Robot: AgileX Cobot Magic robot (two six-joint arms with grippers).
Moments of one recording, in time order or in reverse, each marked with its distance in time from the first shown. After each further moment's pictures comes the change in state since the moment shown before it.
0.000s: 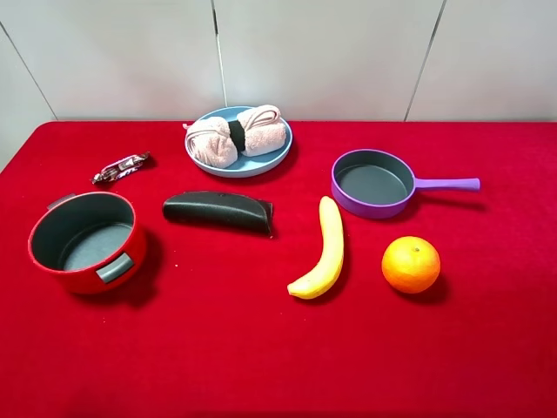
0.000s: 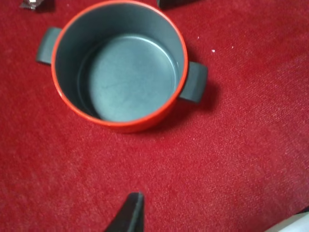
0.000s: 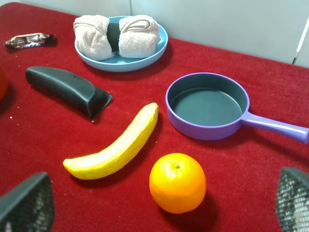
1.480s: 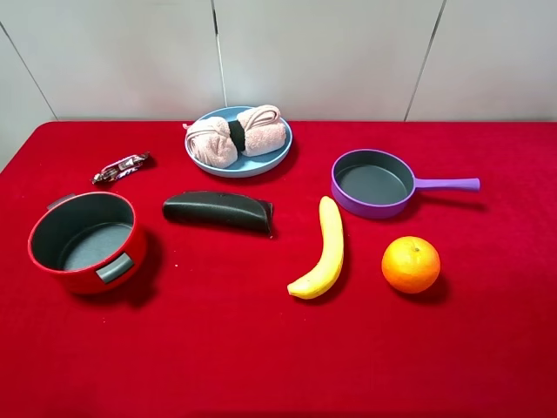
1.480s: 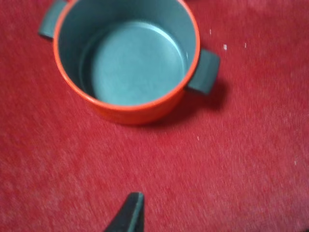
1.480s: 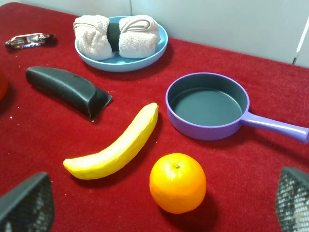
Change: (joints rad) left arm 0.193 -0.172 0.128 -0.080 -0.054 0.097; right arm 0.000 0.000 0.000 0.000 0.000 0.000
